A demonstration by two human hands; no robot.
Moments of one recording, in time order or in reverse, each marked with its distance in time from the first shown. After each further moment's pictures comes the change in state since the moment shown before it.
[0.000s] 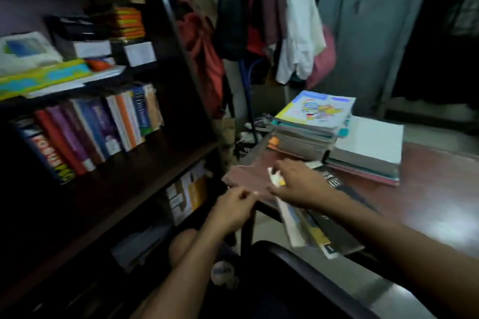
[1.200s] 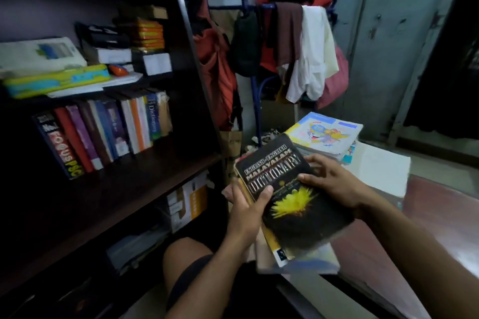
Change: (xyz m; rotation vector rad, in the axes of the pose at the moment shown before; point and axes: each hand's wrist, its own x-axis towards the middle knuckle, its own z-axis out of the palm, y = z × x) left_hand -0.007 0.045 0.033 -0.775 0.247 0.081; right_hand -0.012 0.044 -0.070 1.055 -0.043 -0.010
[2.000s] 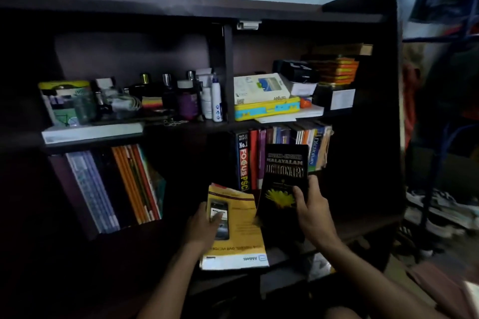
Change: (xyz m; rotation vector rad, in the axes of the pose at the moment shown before) left_hand -0.004 0.032 -0.466 0.743 0.681 -0.112; right_hand 0.160 -0.054 0.401 -0.103 0.032 -0.427
